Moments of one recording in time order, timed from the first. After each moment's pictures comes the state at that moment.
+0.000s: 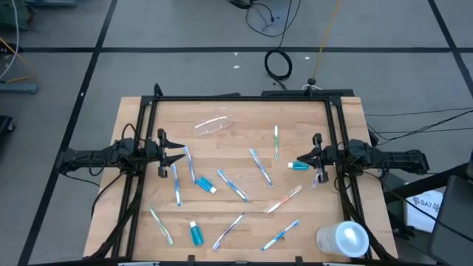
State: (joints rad) left arm 0.01 0.02 0.02 0.06 -0.09 0.10; right arm -0.01 0.00 0.02 0.04 -0.08 -0.04
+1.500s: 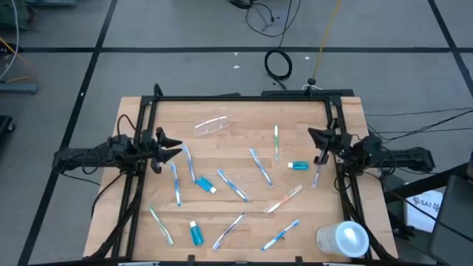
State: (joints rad) left arm 0.01 0.11 0.14 0.07 -0.10 -0.26; right arm -0.01 0.18 0.02 0.61 0.34 -0.20
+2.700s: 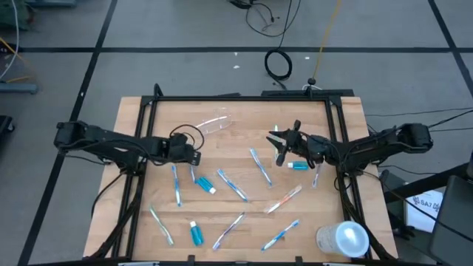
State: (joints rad) left arm 0.01 1.23 0.57 -0.55 -0.34 -1.23; right arm -0.02 1.19 0.36 0.75 0.44 -0.01
